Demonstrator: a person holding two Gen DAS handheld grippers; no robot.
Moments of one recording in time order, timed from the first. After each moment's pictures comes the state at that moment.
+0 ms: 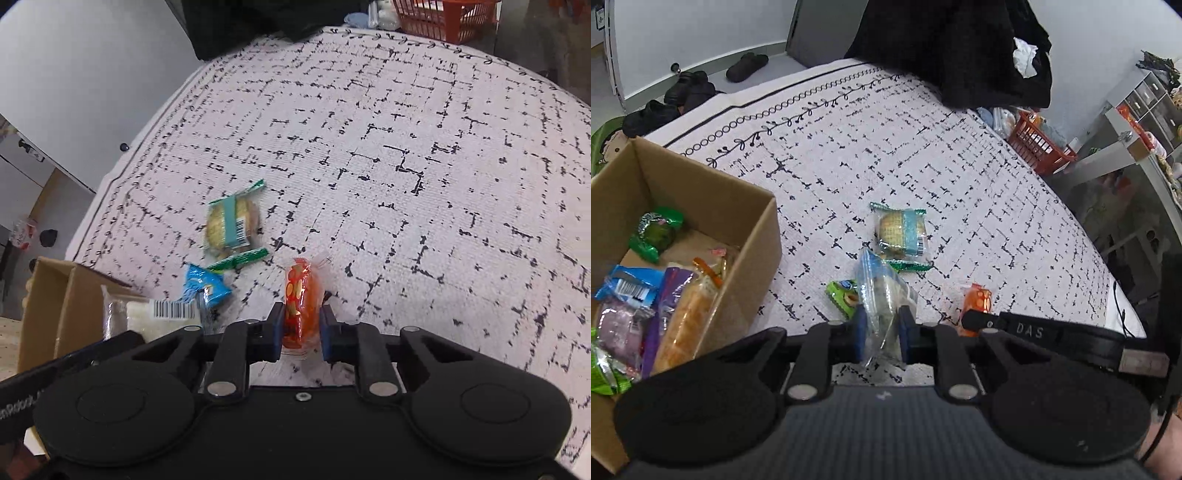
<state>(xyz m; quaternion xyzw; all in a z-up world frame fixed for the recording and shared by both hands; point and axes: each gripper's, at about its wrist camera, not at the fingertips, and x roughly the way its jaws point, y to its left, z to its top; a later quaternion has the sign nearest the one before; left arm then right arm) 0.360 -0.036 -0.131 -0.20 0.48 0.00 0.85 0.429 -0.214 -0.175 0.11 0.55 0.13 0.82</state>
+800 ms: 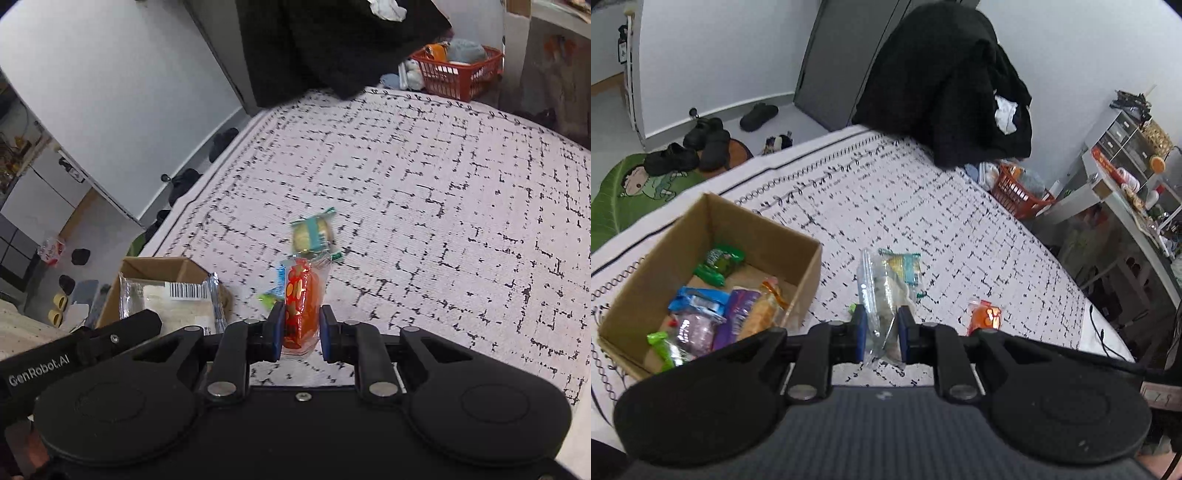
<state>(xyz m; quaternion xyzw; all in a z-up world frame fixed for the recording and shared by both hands) 0.292 -0.013 -0.056 -0.20 0.41 0.02 0.89 0.354 -0.193 -0.090 0.12 0.48 0.16 0.86</state>
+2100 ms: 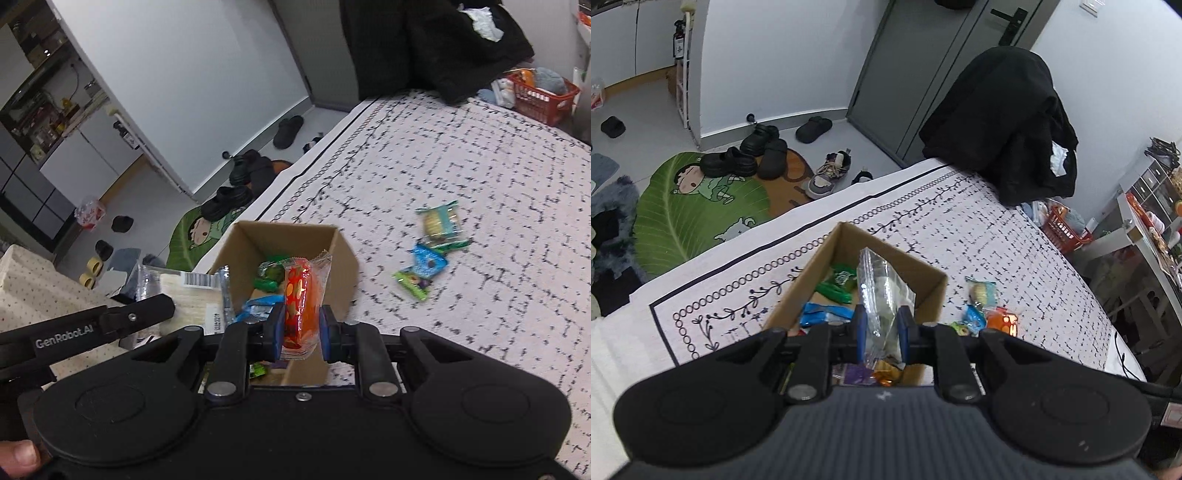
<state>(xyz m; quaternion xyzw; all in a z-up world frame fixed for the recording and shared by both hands) 0.235 0.110 -0.035 -0.22 0.40 0.08 0.89 0.305 -0.067 -0.051 0.09 0.47 0.23 0.85</state>
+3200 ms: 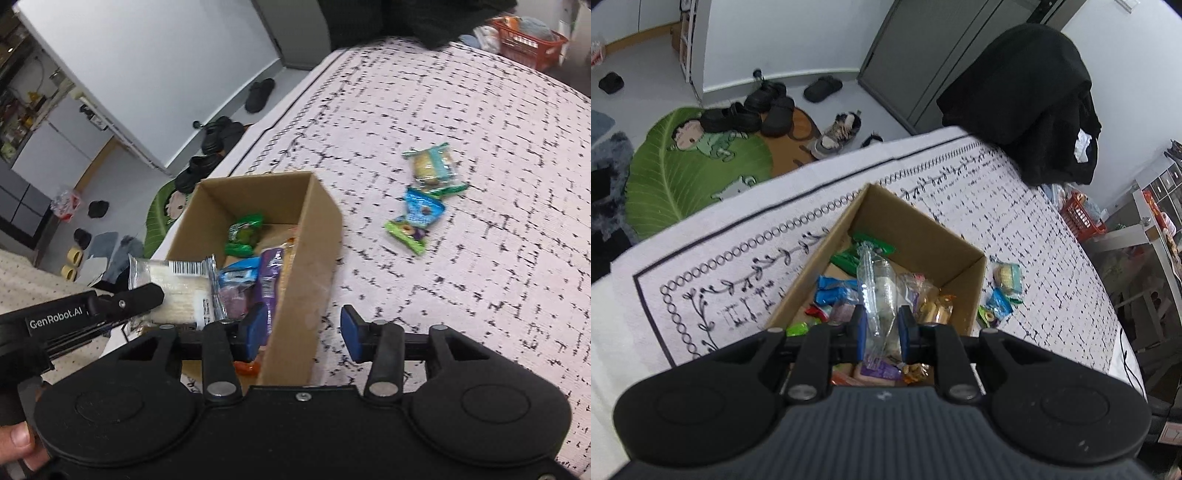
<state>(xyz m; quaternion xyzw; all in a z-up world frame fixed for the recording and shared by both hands) 0.259 0.139 -0.086 -0.26 0.45 0.06 0.85 0.316 -0.060 -0.095 0.10 0.53 0.18 0.82</state>
